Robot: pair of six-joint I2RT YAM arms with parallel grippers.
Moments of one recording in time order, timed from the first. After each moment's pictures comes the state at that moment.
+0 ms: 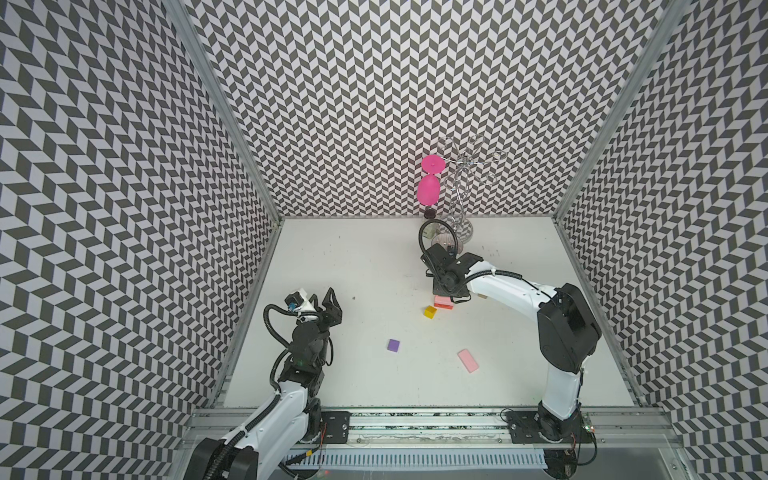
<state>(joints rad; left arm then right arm) -0.23 0.82 0.07 0.70 -0.29 -0.47 0.69 1.89 1.47 -0.84 0.37 0.78</state>
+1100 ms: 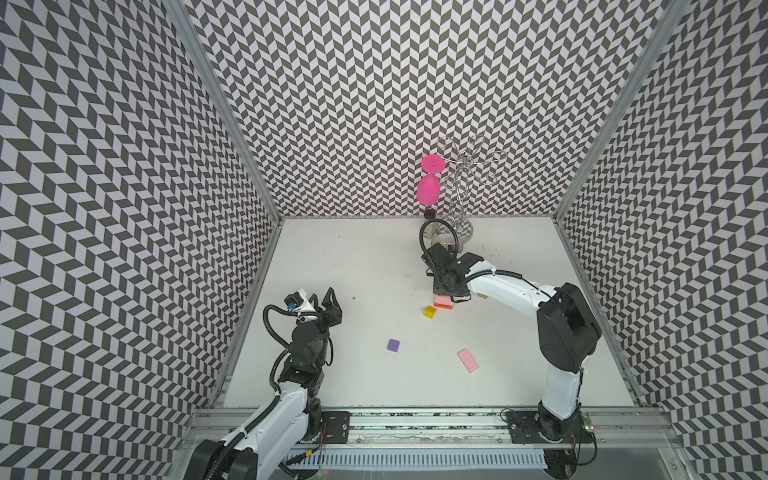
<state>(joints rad) -0.23 0.82 0.06 0.70 -0.29 -0.47 0.68 1.89 1.47 -0.82 0.37 0.78</state>
